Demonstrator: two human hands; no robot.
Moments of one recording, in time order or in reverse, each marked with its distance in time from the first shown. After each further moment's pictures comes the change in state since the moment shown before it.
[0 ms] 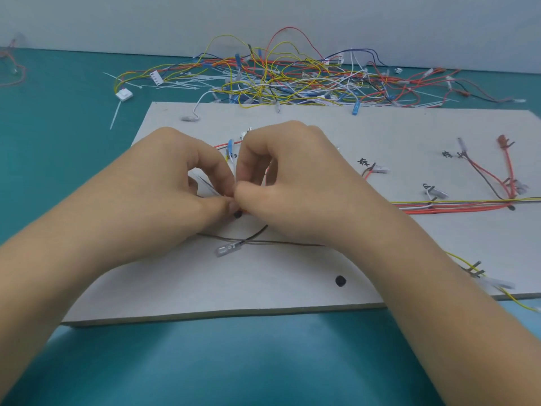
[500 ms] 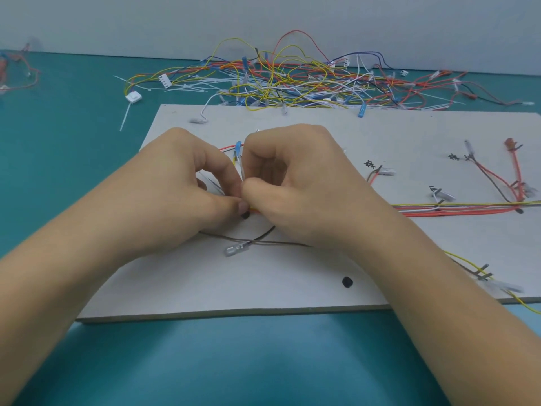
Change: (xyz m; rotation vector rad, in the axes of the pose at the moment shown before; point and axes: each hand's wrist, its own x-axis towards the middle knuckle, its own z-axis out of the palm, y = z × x) left_hand 0.001 0.001 -0.003 -0.062 -0.035 -0.029; right_hand 0.000 0.002 0.002 0.057 0.027 -0.105
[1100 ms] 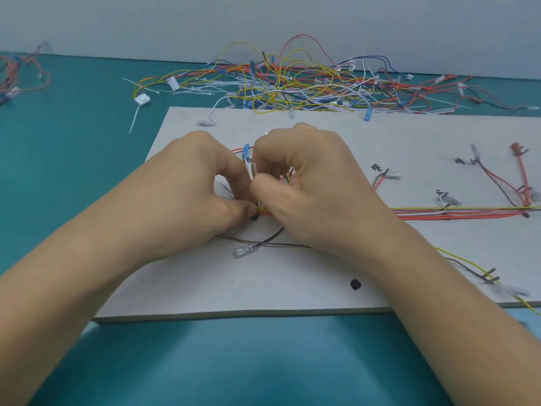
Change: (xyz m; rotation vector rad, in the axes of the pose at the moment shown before) left_hand -0.003 0.010 0.000 0.160 0.046 0.018; right_hand 0.000 -0.006 0.006 -0.110 0.118 -0.058
